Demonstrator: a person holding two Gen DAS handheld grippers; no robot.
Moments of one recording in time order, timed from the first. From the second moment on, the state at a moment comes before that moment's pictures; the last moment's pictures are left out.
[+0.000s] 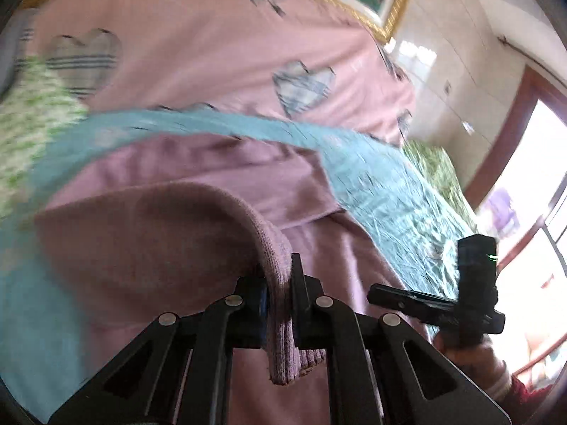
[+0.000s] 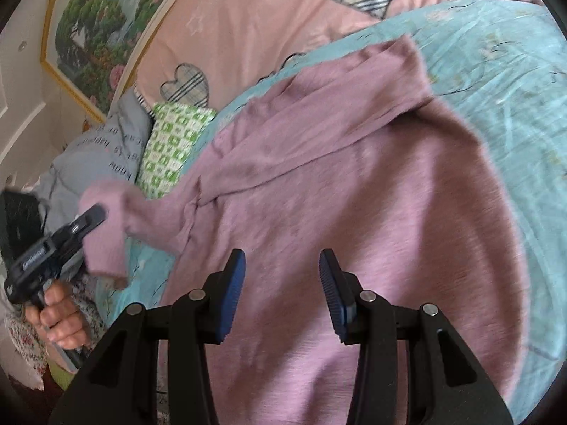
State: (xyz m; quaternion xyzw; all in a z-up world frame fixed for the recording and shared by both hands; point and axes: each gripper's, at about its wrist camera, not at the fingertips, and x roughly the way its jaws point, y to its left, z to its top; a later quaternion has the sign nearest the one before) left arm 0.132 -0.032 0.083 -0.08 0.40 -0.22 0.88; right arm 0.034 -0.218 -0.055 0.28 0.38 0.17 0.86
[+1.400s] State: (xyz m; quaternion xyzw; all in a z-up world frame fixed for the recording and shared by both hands) left arm 0.196 0.103 -0.055 -0.02 0.49 0.04 0.87; right arm 0.097 -0.182 -0.086 0.15 0.43 0.18 0.87
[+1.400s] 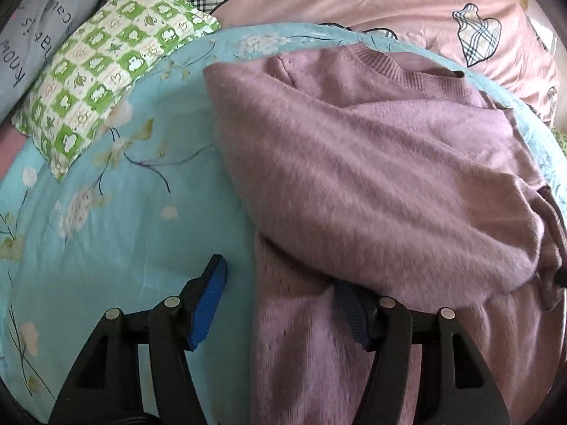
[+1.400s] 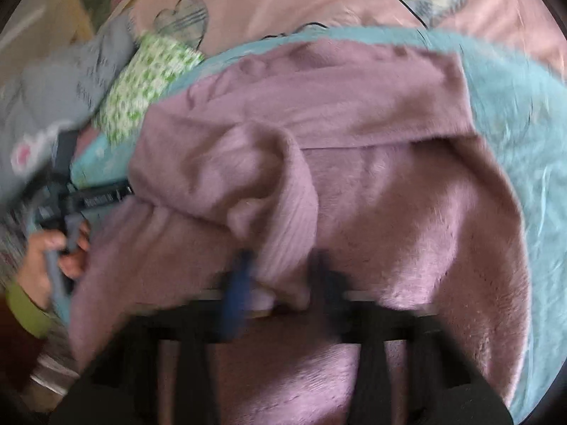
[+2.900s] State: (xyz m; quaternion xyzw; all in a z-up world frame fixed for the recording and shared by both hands) left arm 0.196 0.158 -0.049 -0.15 0.45 0.09 0.88; right arm 0.252 -0.303 -0.085 0.24 0.45 0.10 0.85
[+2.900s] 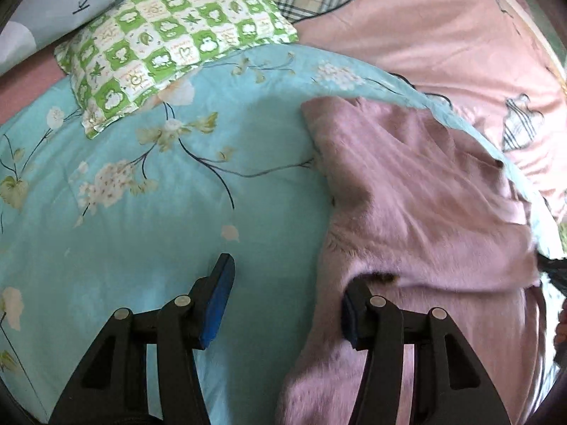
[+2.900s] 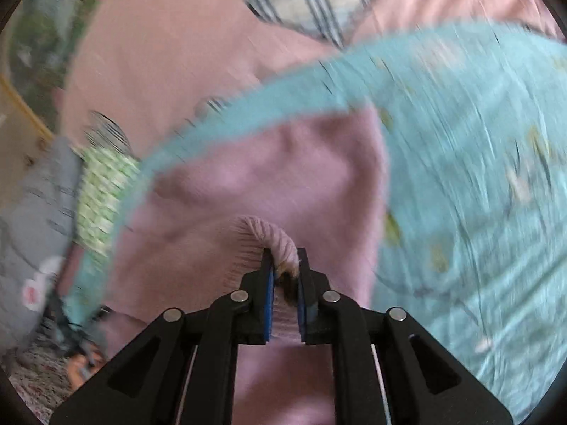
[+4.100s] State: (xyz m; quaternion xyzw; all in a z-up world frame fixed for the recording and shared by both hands) left arm 0.334 0.173 -0.049 -0.14 0.41 0.02 0.90; right arm 0.251 -0.254 -0.088 0.18 0.42 0.13 0.88
